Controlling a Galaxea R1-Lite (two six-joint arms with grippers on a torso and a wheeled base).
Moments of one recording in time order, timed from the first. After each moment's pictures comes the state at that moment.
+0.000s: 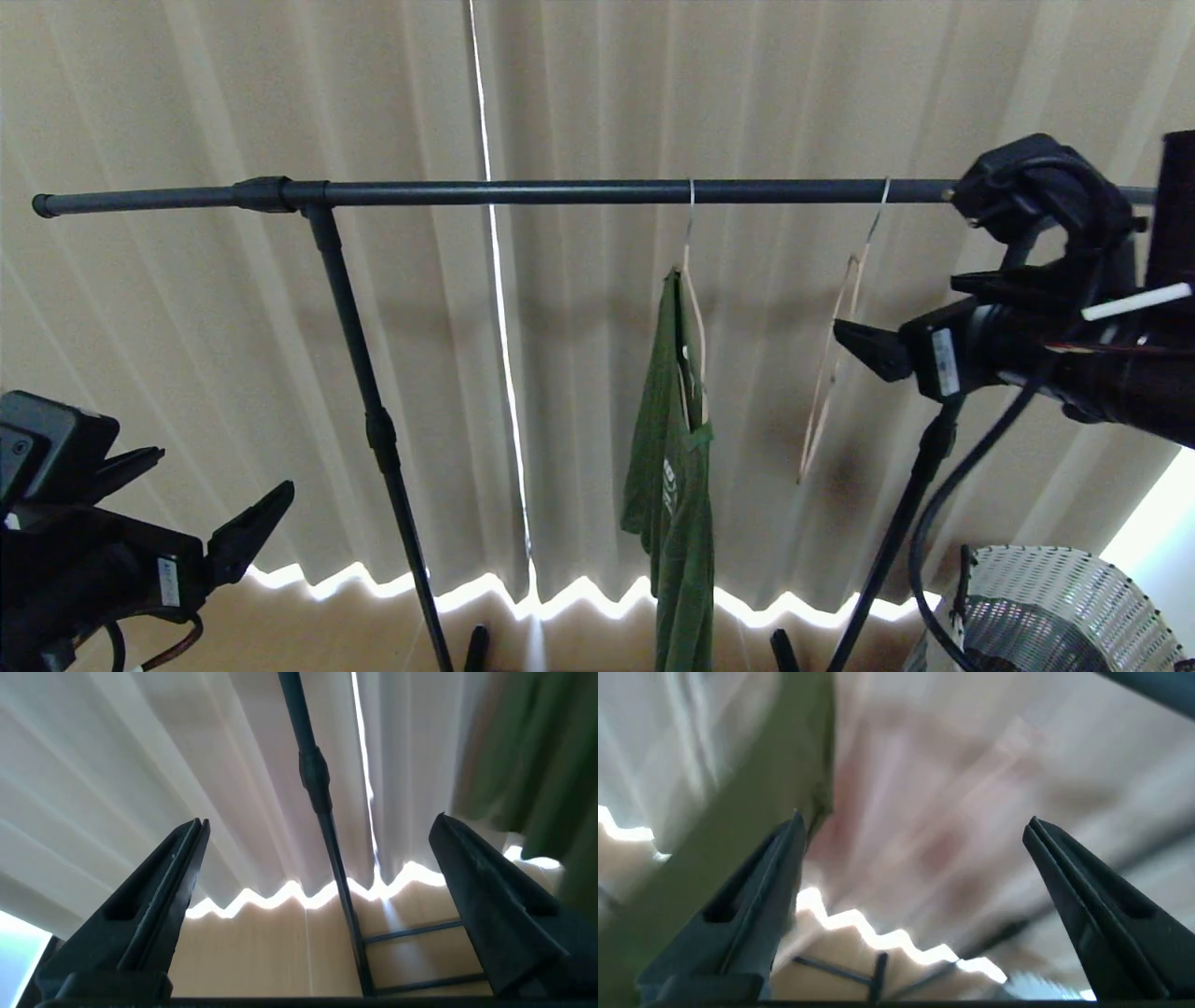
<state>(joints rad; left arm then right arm) -0.24 1.10 -0.25 -0.61 0.19 0.24 0.56 1.42 -0.99 -0.10 -0.46 -0.13</state>
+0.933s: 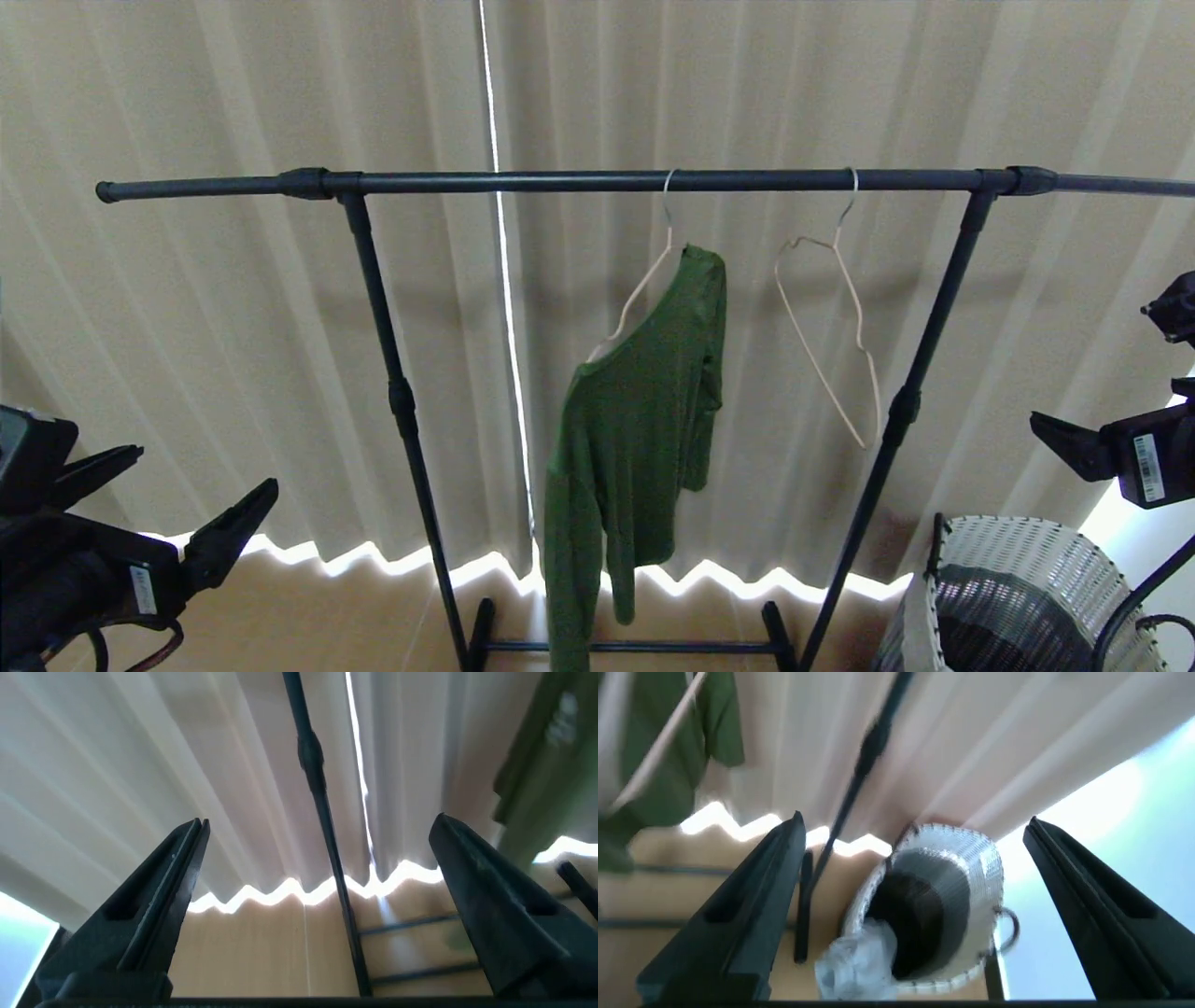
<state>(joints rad) -0.24 1.04 -0.24 -0.61 0.19 0.24 0.24 1.18 -0.72 -0.02 -0.47 -0.17</state>
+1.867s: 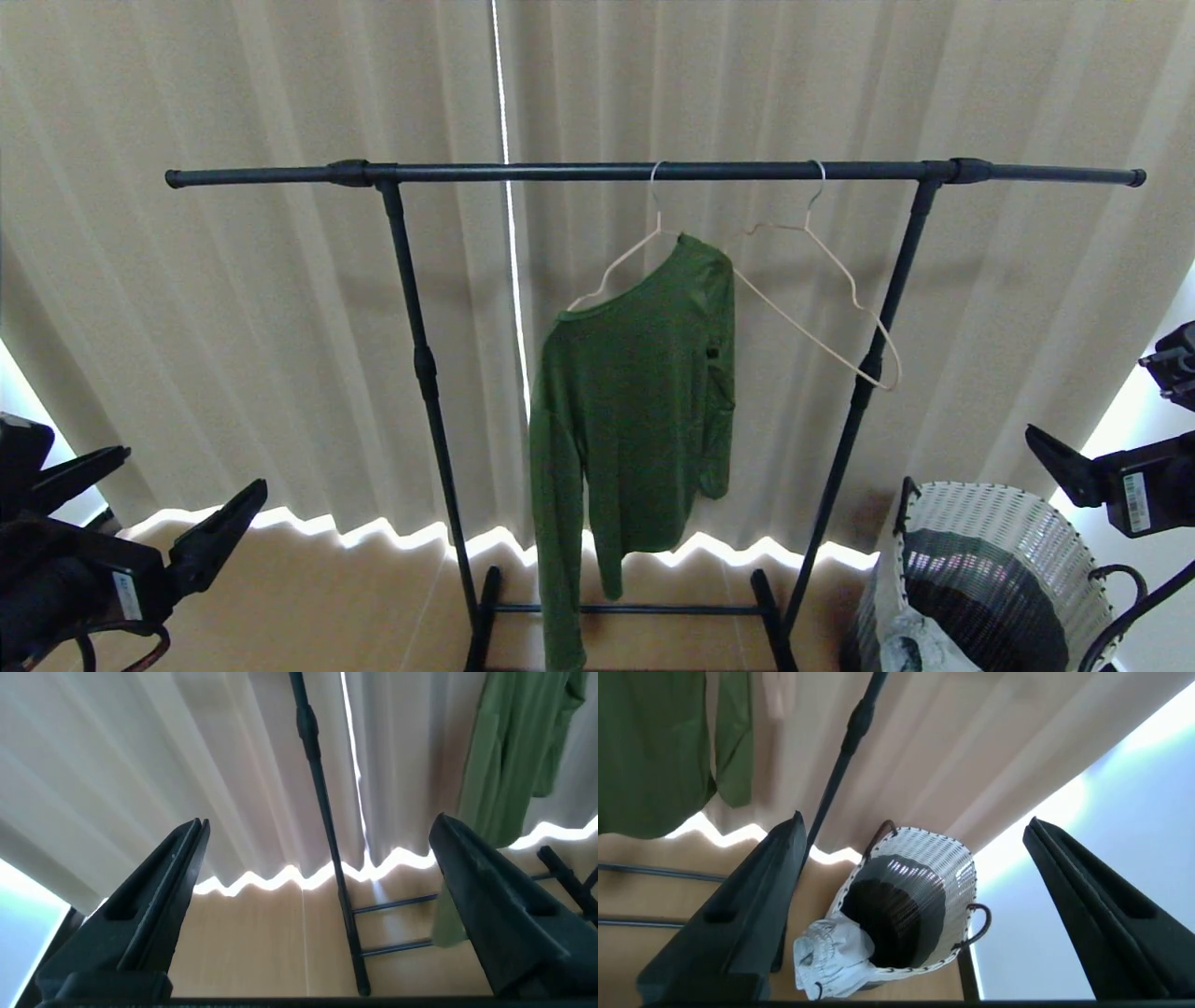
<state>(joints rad) -0.22 1.02 -0.23 -0.61 0.17 0.24 0.24 1.15 -0.48 -0.38 -0.47 -0.29</state>
